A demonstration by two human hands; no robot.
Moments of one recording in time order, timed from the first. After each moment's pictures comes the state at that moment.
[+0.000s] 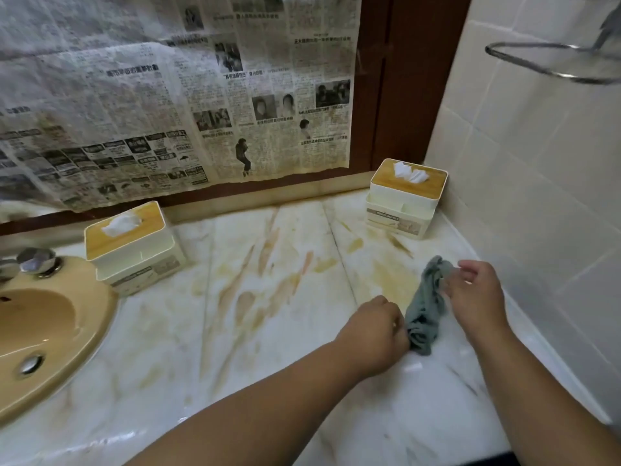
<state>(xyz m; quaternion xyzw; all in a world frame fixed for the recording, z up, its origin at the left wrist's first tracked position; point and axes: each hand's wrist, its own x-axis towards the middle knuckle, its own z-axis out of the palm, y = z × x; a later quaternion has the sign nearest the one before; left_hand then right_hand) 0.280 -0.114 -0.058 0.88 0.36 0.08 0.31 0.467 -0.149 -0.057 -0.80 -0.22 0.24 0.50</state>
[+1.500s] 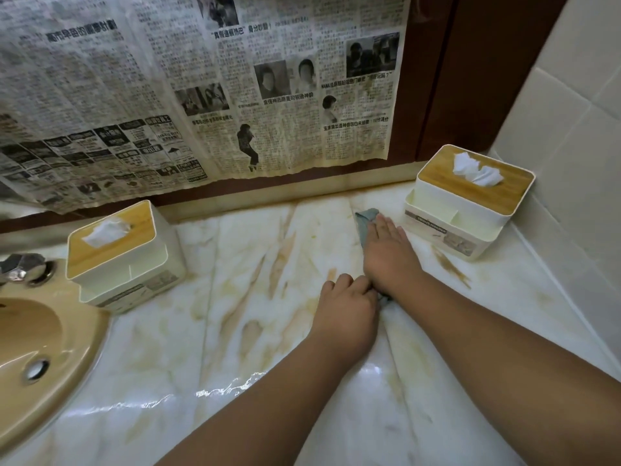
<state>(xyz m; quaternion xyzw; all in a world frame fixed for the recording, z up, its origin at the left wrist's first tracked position) 0.263 0.011 -0.104 0.90 0.41 0.11 0.02 0.406 0.076 -0.105 -0.76 -0.63 0.12 -0.02</state>
